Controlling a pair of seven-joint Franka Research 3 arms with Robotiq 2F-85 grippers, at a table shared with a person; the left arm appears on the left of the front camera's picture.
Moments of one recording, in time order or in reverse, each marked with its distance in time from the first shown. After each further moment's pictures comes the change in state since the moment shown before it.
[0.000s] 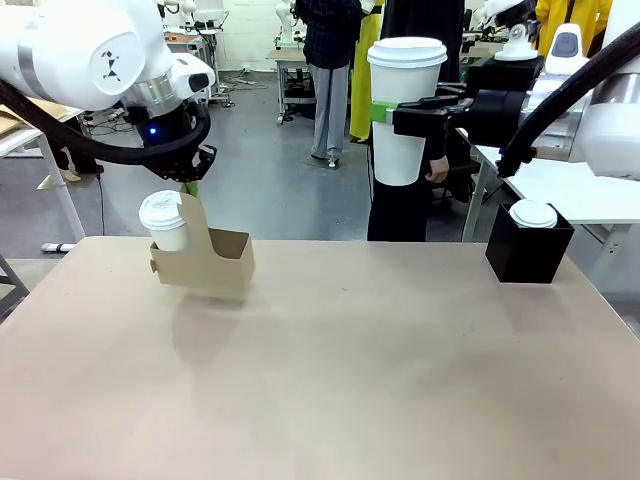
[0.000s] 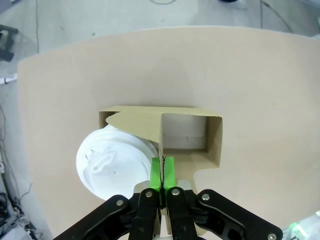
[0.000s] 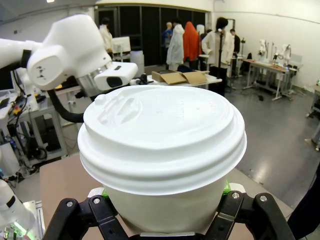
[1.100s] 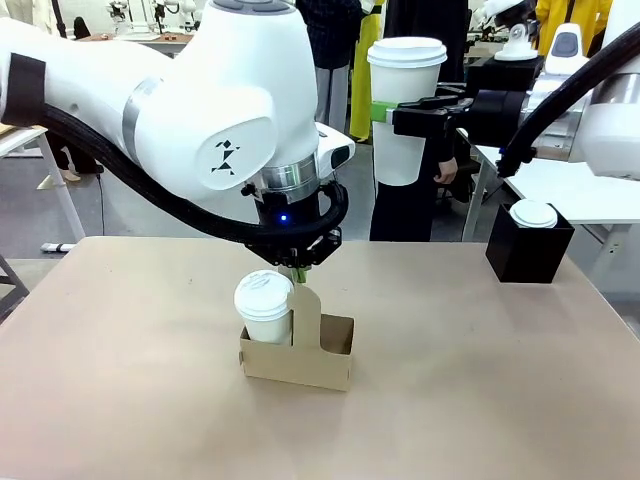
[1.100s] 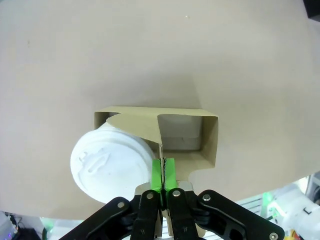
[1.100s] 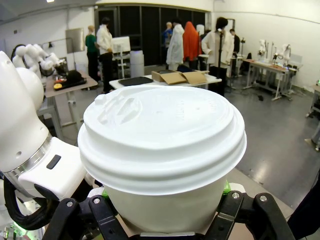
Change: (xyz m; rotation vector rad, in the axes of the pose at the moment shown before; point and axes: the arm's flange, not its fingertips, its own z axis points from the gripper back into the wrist) left arm -0.146 -0.190 -0.003 -0.049 0.087 0.003; right arm 0.000 0.000 0.000 -0.001 0.001 0.001
